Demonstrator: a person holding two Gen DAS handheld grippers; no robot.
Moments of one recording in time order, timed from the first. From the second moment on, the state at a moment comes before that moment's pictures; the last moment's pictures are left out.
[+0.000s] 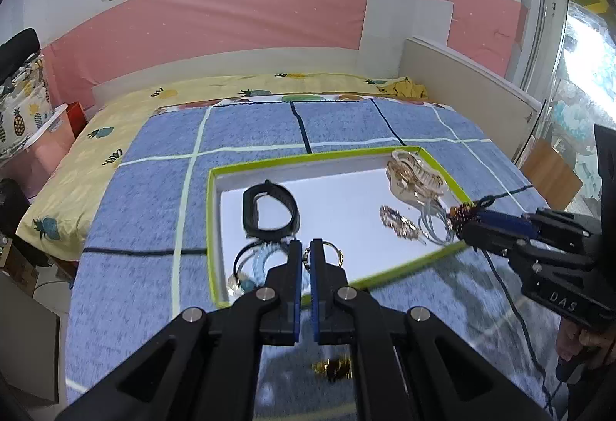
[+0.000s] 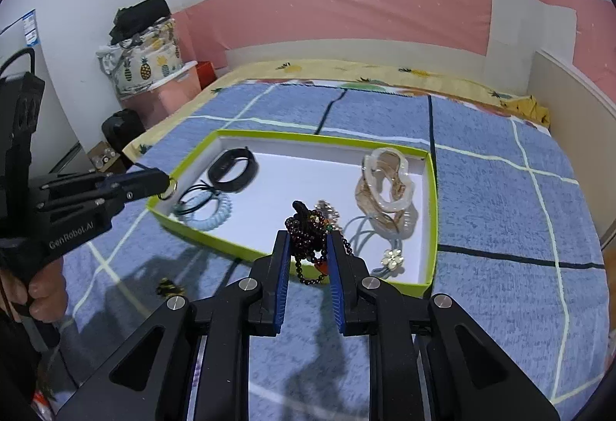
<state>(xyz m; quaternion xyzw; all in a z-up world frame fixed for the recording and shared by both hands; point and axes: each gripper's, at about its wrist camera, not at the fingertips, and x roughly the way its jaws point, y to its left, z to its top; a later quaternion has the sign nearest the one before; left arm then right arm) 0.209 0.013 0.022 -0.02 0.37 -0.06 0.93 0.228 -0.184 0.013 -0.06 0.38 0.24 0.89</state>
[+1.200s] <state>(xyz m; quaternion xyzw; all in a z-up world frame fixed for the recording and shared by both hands) 0.275 -0.018 -0.033 0.00 0.44 -0.10 0.89 0.277 -0.193 -0.026 -0.04 0.44 0.22 0.87</state>
